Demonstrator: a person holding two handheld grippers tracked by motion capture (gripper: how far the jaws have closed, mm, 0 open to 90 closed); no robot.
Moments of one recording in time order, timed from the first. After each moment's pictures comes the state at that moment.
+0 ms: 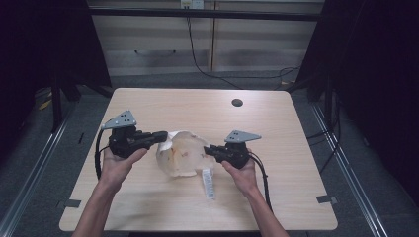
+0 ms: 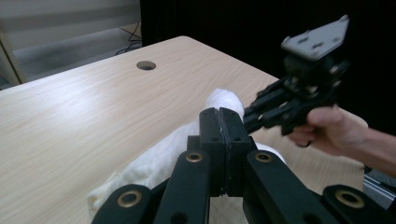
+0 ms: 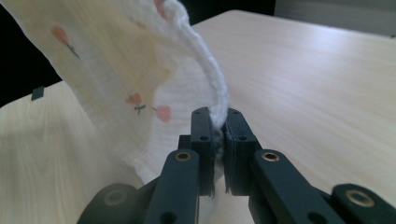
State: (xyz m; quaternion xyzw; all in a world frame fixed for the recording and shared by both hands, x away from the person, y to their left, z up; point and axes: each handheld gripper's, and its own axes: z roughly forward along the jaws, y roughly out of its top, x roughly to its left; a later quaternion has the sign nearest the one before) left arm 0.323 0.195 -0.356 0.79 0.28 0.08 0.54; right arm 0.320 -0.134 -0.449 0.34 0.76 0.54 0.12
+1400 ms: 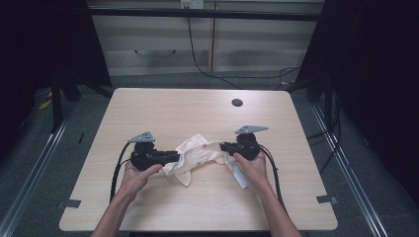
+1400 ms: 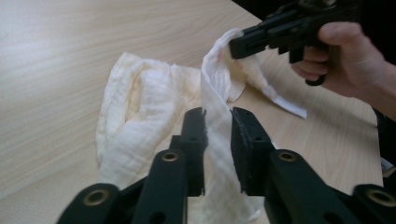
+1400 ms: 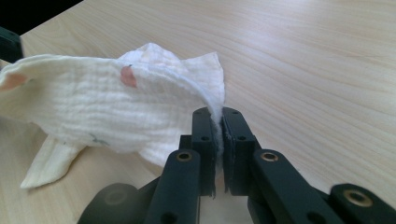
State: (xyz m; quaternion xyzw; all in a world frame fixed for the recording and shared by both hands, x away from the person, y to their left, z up) left arm 0.342 0.175 -0.456 0.80 0.31 -0.01 0.51; right arm 0.359 -0.168 -0.480 0.43 0.78 0.45 0.10
